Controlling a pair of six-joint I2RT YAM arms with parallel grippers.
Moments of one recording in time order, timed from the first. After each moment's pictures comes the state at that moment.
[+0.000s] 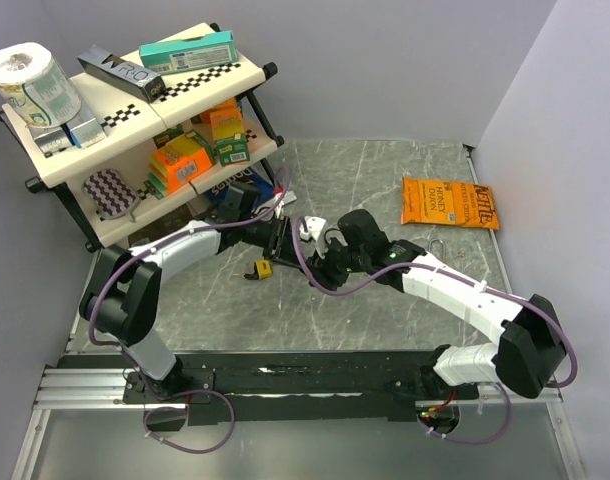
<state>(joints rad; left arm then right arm) -0.49 1.64 1.07 -0.17 1.10 -0.54 0.74 1.29 0.93 -0.37 -0.36 -0.26</state>
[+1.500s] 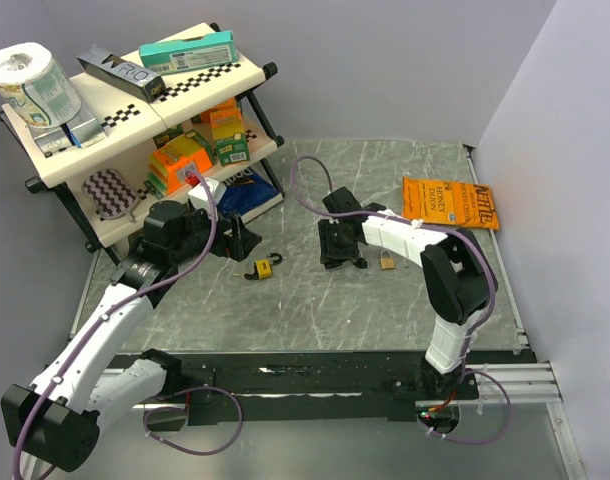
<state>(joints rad) -0.37 0.93 0.84 -0.23 0.34 -0.21 0.56 1.80 1.23 -0.56 -0.02 0.46</state>
